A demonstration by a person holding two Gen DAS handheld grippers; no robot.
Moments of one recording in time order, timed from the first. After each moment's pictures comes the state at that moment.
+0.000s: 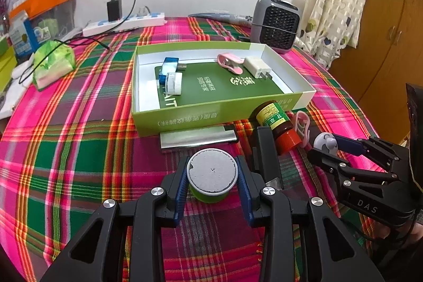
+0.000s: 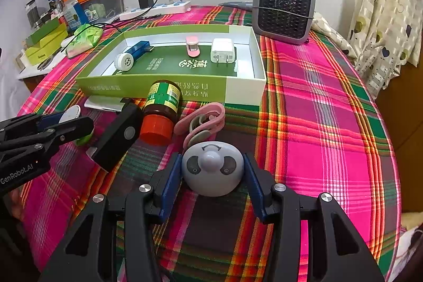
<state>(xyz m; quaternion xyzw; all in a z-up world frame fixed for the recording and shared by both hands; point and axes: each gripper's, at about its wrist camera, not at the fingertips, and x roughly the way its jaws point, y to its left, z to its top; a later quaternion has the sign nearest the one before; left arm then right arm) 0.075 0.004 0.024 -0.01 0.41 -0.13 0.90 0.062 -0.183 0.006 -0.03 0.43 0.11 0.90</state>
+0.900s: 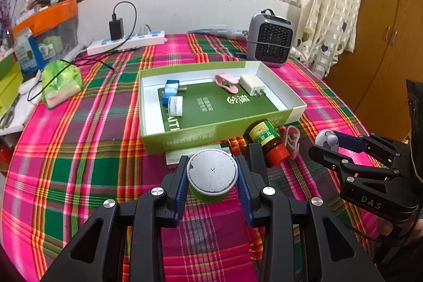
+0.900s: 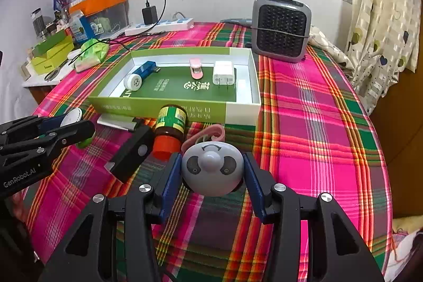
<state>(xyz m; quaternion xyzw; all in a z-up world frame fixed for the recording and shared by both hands) 0.064 0.003 0.051 0.00 0.38 -0.12 0.92 0.057 -0.186 0.030 -0.03 0.39 0.12 0.91</state>
